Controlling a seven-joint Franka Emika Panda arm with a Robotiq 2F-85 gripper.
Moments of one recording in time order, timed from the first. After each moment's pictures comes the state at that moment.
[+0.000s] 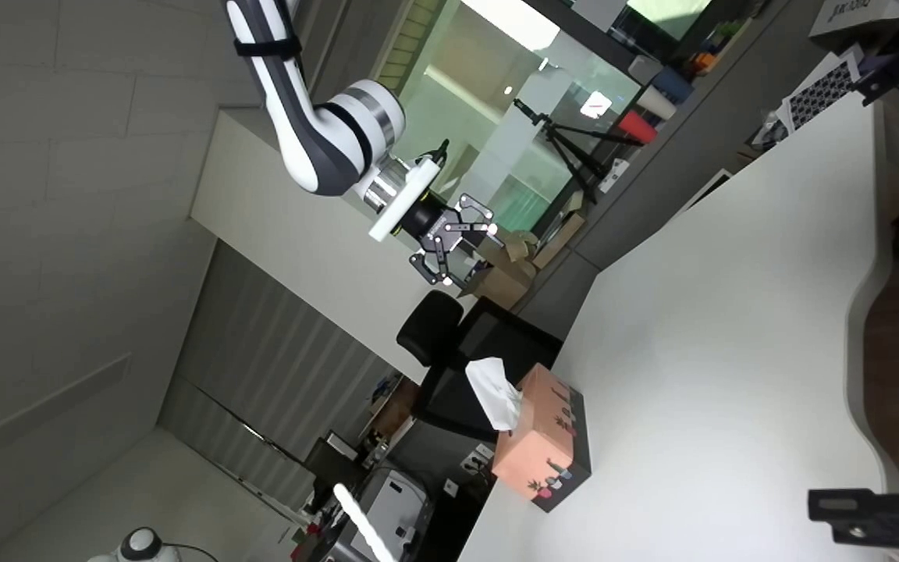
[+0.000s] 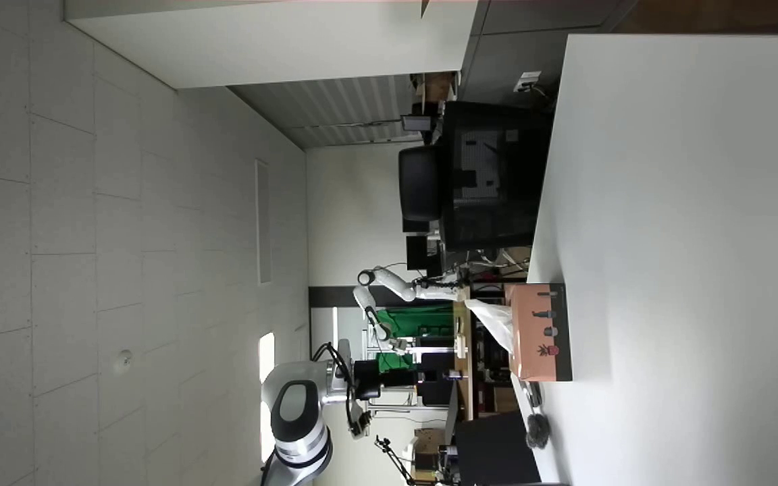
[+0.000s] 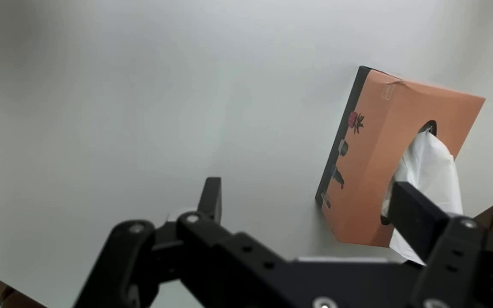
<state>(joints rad) -0.11 -0.01 0.12 -2.23 0.04 2.34 0.66</state>
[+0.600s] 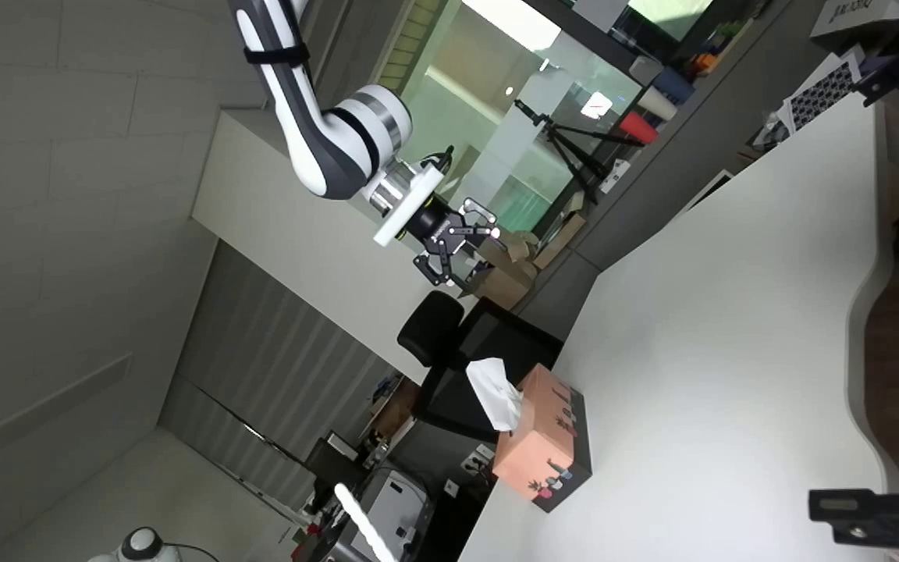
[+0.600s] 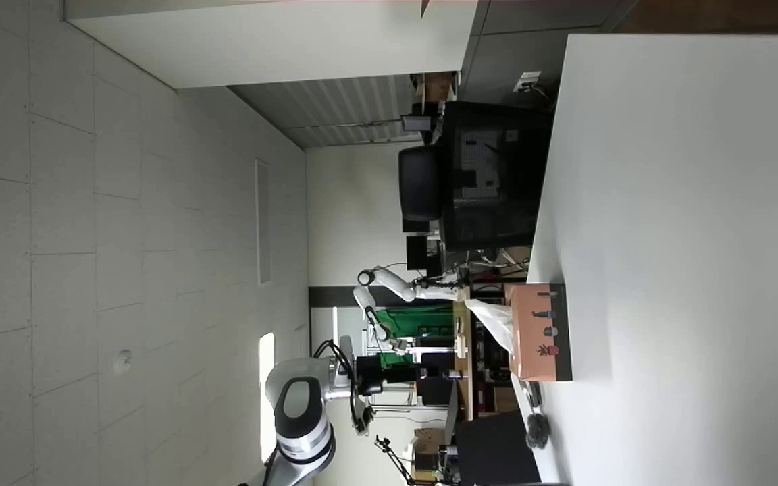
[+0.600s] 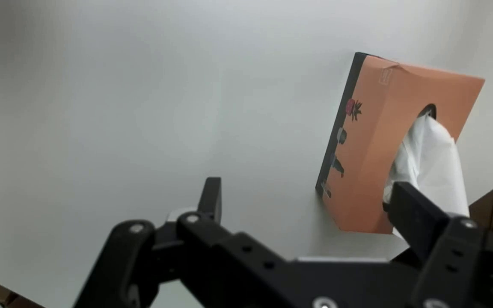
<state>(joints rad) -0.08 0.01 0.08 -2.22 0.04 2.38 0.71</state>
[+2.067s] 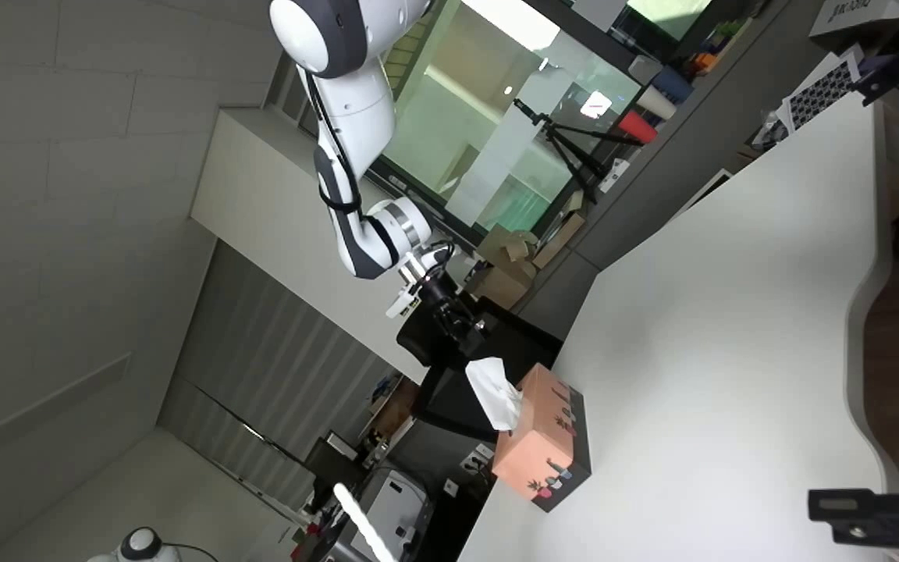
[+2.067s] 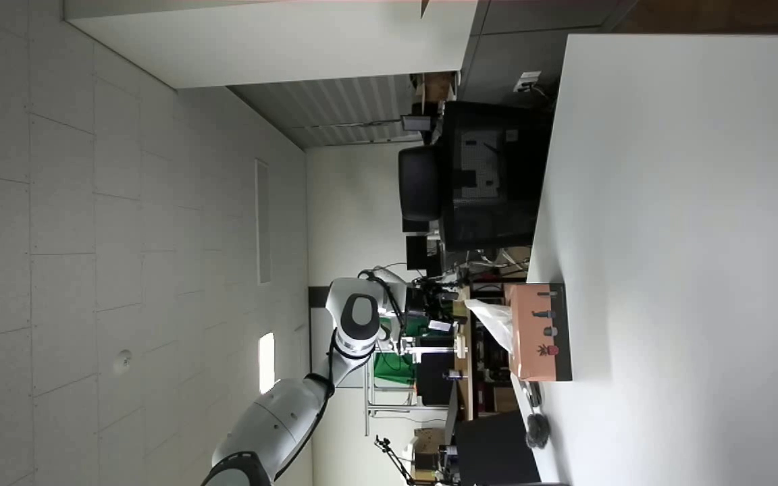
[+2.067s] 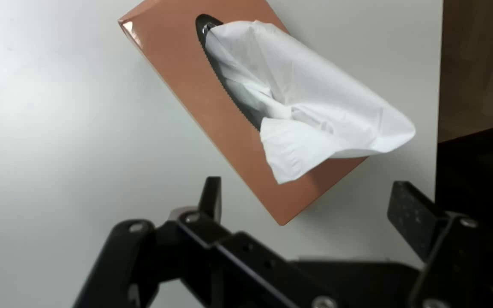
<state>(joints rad) -0.01 0.74 -0.02 -1.34 0.36 2.18 1.31</state>
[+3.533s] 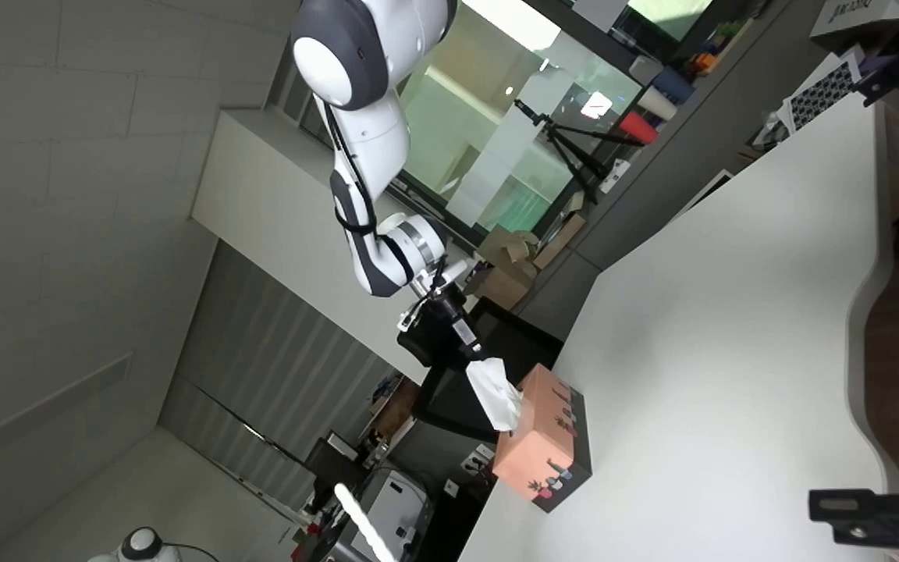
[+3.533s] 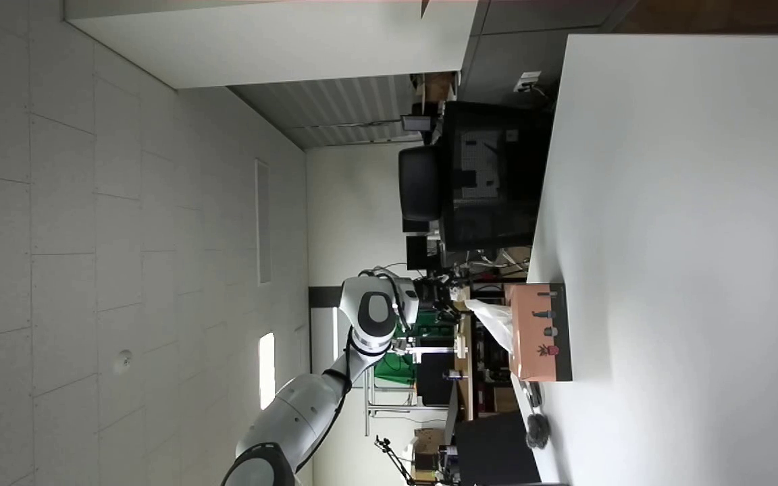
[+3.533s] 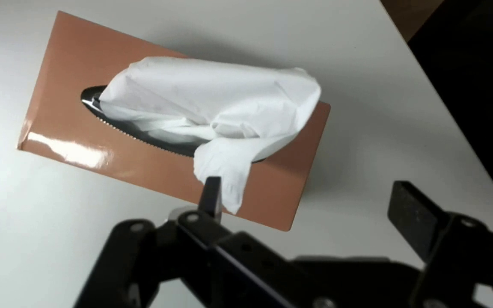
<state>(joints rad) 0.02 0.84 -0.06 -1.26 0.38 2.30 1.89</state>
